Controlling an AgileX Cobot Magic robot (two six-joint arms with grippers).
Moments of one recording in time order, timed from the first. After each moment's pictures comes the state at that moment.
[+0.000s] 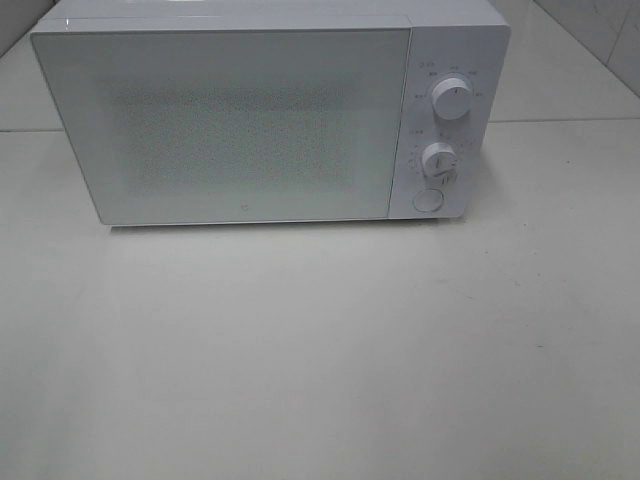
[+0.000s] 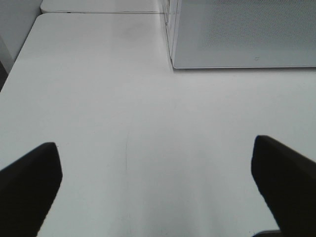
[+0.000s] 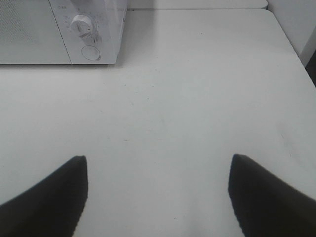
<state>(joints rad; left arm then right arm) 0.04 0.00 -0.50 -0.11 1.04 0.06 0.04 0.00 -0.50 -0.04 1.04 0.04</state>
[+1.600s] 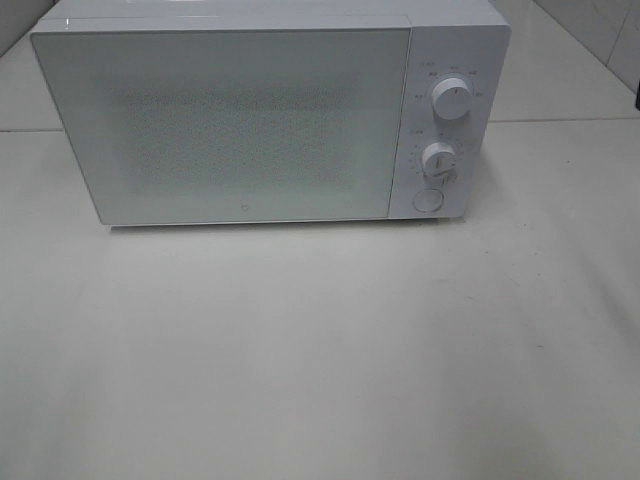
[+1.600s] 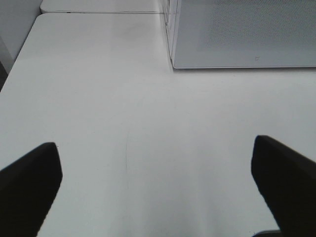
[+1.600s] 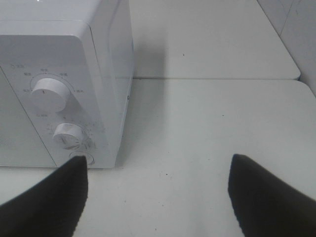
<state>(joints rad) 0.04 0.00 -0.50 -0.11 1.04 0.06 0.04 0.93 -0.55 -0.04 0.06 0.04</state>
